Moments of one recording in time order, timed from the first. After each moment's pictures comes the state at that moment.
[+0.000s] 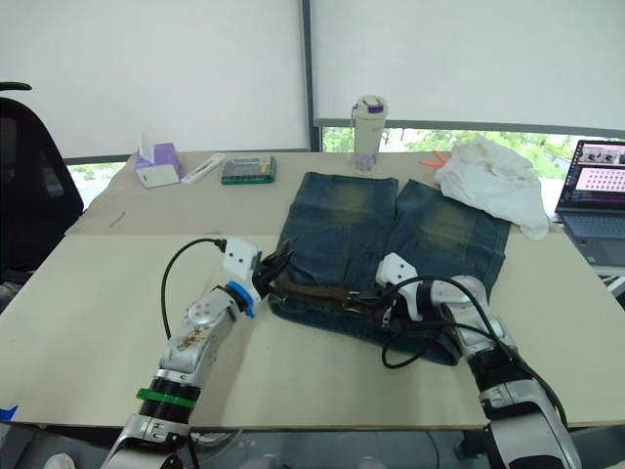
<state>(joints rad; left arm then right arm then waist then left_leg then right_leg) -0.43 0.15 -0.05 0.15 -0.17 0.15 -0.43 -0.58 -0.56 0.18 0.42 0.10 0.05 1.17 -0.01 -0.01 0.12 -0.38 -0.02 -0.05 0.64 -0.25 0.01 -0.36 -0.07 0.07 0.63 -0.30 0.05</state>
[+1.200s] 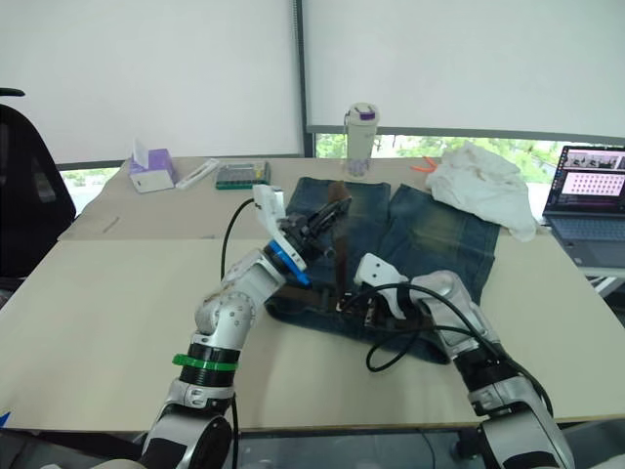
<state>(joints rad) -0.66 -0.11 0.09 0.05 -0.72 0.50 -0.48 -0.57 -0.53 0.27 0.23 -0.02 0.34 1.04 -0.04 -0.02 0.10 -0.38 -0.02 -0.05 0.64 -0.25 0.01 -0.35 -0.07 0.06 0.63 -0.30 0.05</state>
